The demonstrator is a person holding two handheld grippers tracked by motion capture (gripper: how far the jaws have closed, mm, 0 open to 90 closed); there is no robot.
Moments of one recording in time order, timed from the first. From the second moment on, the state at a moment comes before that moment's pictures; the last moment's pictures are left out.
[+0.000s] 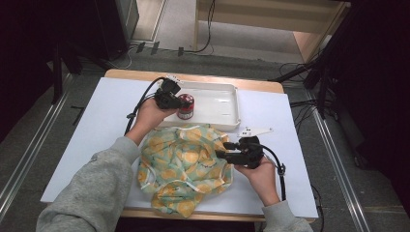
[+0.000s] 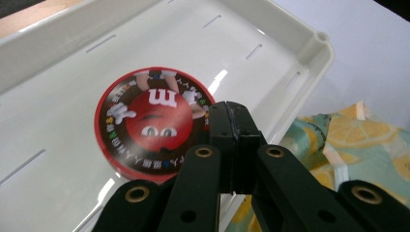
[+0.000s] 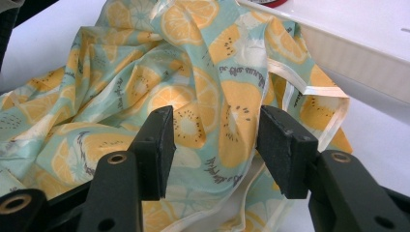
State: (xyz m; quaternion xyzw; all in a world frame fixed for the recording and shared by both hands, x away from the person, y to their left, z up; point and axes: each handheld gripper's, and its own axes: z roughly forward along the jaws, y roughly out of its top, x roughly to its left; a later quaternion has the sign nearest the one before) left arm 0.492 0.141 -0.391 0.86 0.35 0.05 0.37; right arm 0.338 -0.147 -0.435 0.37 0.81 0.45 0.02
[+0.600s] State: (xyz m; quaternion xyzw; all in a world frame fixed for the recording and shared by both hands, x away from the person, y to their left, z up) left arm 0.508 0.103 -0.409 0.86 0.37 0.04 0.34; right arm 0.335 -0.149 -0.435 0.38 0.81 0.45 0.02
